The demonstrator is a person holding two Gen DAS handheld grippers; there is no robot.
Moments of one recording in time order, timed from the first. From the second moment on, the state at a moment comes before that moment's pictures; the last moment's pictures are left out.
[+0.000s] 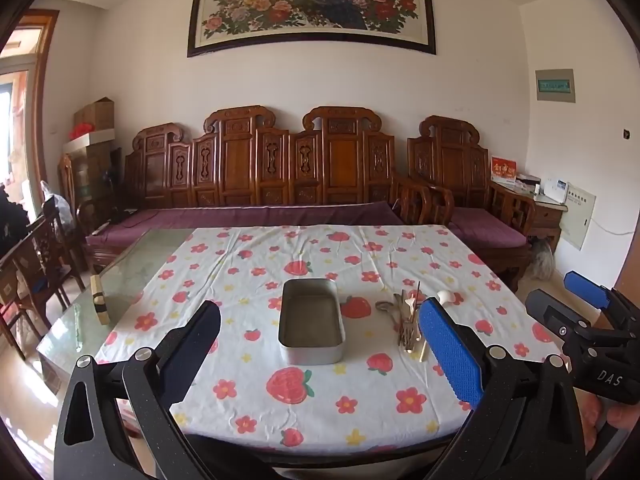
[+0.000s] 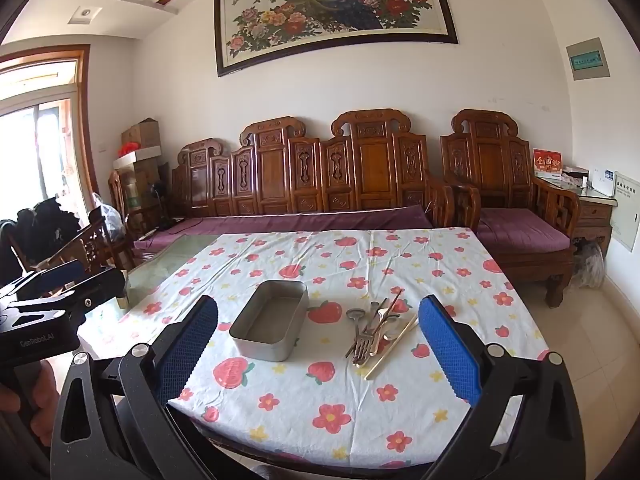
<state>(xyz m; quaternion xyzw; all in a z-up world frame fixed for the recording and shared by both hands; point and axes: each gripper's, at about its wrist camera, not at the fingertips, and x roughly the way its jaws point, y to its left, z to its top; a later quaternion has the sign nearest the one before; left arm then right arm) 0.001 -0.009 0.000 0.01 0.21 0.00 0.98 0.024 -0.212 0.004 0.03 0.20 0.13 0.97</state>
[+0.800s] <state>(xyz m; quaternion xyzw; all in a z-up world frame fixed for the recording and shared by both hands) 0.000 -0.002 0.008 0.00 0.21 0.00 0.98 0.024 -0.212 0.004 0.03 0.20 0.13 0.97</state>
